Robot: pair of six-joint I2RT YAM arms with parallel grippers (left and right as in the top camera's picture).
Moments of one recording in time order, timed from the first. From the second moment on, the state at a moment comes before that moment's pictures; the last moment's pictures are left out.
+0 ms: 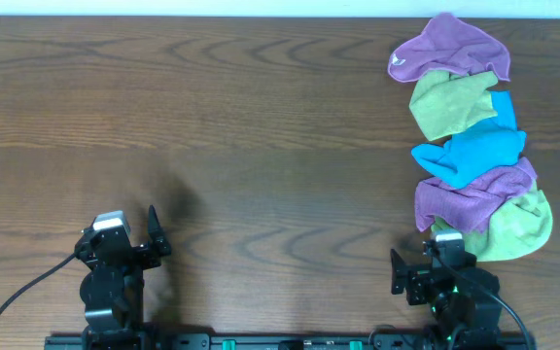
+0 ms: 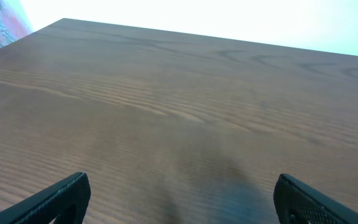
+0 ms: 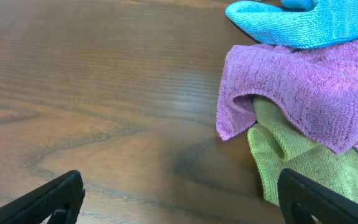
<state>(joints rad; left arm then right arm) 0.08 0.01 0.12 -0.40 -0.09 -0.08 0.07 0.01 0.22 -0.87 -0.05 -0.01</state>
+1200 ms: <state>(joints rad) 0.08 0.01 0.12 -0.40 -0.09 -0.08 0.07 0.01 0.21 -0.25 0.00 0.13</state>
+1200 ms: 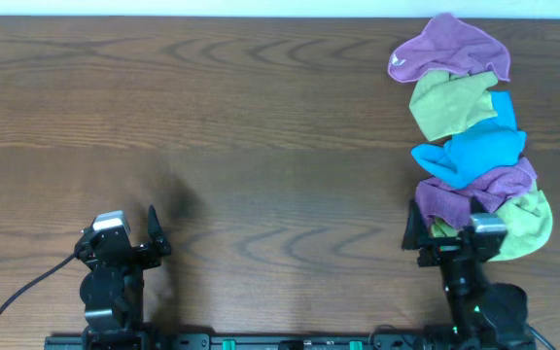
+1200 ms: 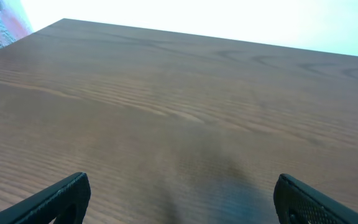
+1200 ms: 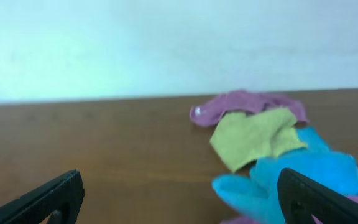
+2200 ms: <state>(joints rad) 0.08 0.01 0.12 -0.40 -0.09 -0.08 -0.35 0.66 0.24 -0.36 0.39 0.60</state>
